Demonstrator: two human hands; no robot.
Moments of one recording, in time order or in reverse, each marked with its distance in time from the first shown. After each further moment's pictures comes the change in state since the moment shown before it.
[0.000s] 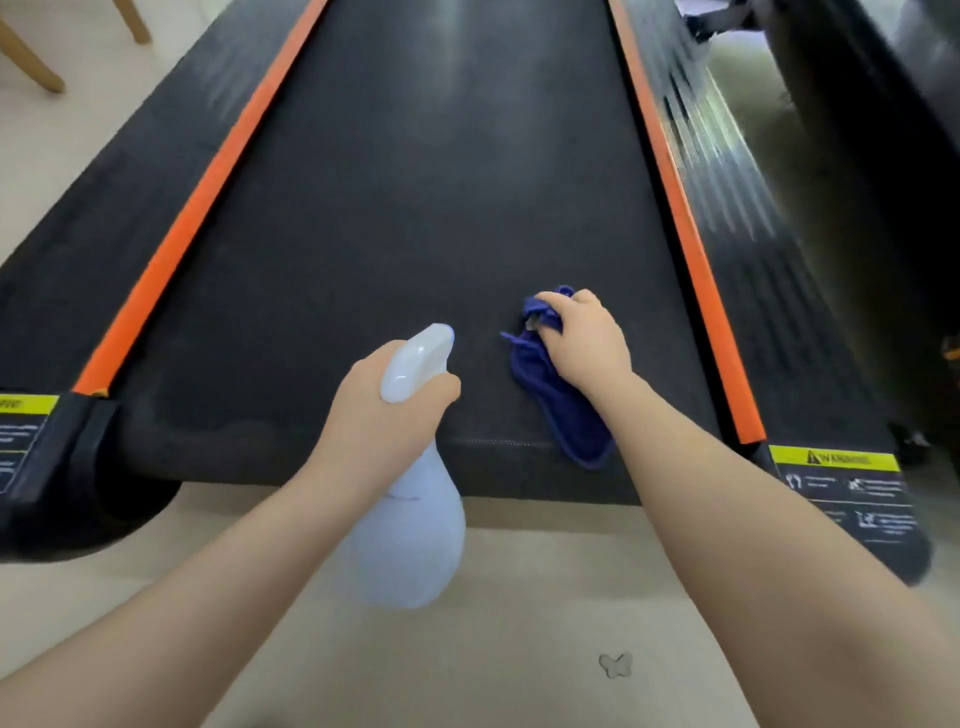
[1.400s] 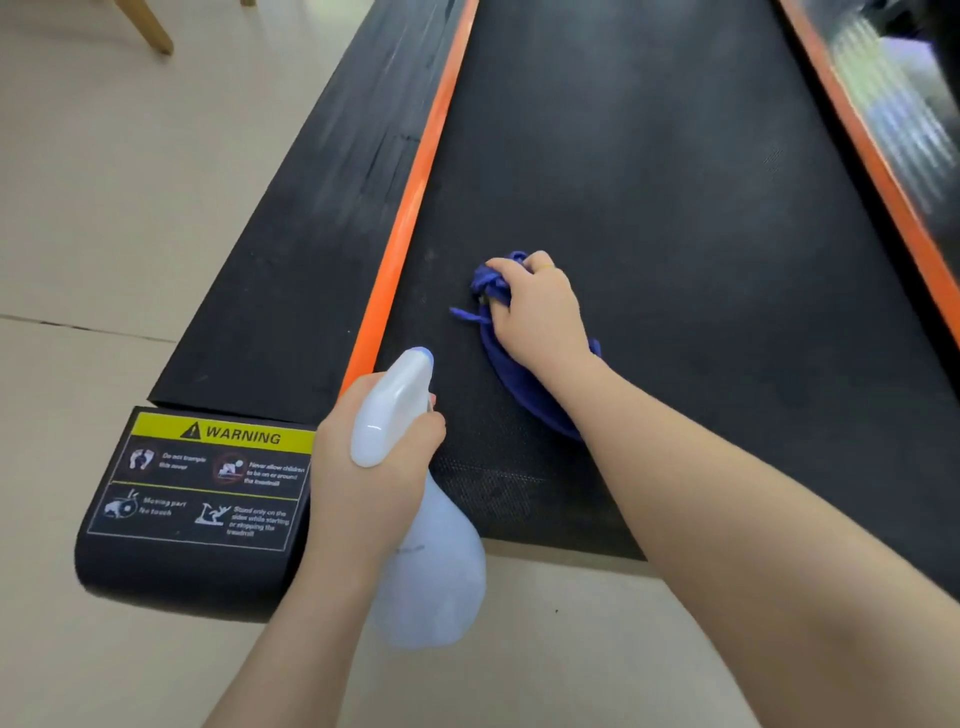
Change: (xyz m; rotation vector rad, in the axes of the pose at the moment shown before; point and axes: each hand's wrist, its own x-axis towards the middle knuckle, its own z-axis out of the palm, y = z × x) left_hand 0.033 -0.106 -0.172 -0.241 0.317 -0.035; right_hand 0.050 -0.243 0.123 0.061 0.033 -0.267
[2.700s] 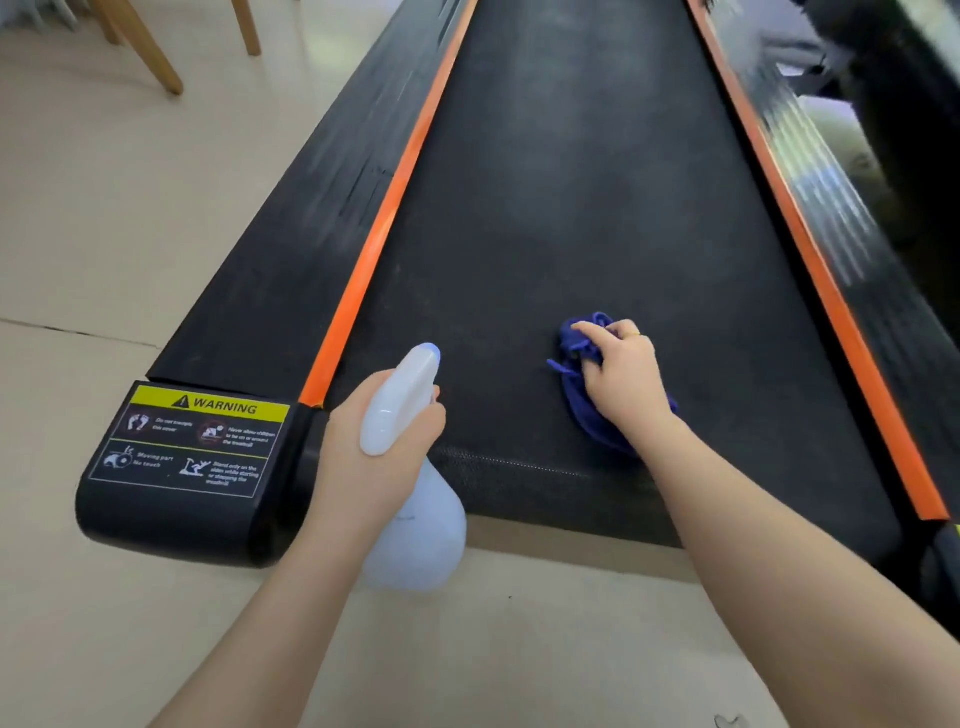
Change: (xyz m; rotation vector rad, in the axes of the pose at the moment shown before) left_hand -0.041 0.022 0.019 0.054 -0.094 0.102; right_hand -0.074 0.102 -0.070 -0.042 0.043 0.139
